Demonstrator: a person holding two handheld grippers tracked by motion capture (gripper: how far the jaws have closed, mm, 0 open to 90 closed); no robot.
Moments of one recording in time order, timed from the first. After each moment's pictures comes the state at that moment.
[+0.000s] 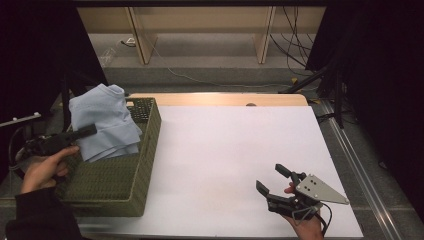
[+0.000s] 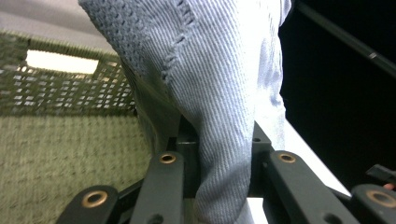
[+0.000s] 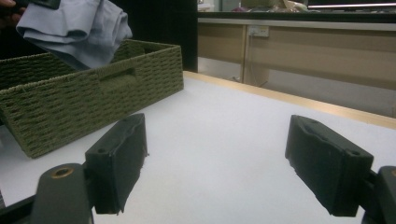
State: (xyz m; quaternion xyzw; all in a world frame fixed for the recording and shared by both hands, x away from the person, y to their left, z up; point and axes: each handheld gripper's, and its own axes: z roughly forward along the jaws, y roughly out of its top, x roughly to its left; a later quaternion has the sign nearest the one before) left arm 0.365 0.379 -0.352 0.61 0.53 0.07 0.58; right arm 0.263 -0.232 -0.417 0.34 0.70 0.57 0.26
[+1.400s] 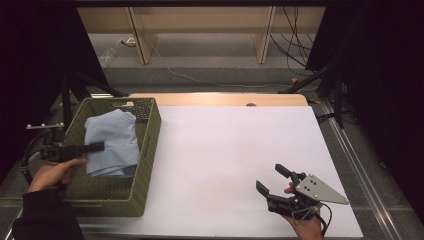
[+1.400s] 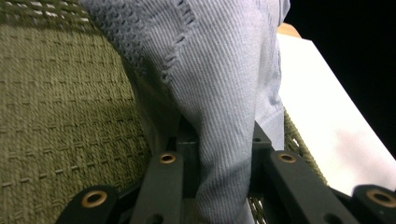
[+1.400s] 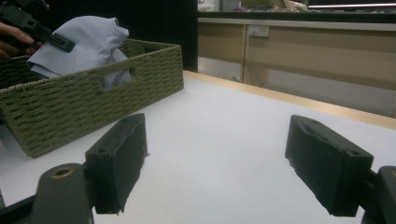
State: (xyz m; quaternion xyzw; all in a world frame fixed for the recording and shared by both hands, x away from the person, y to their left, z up) left arm 0.385 0.386 -0.399 0.66 0.57 0.01 0.48; right arm 0.262 -0.232 -0.417 0.34 0.70 0.57 0.26
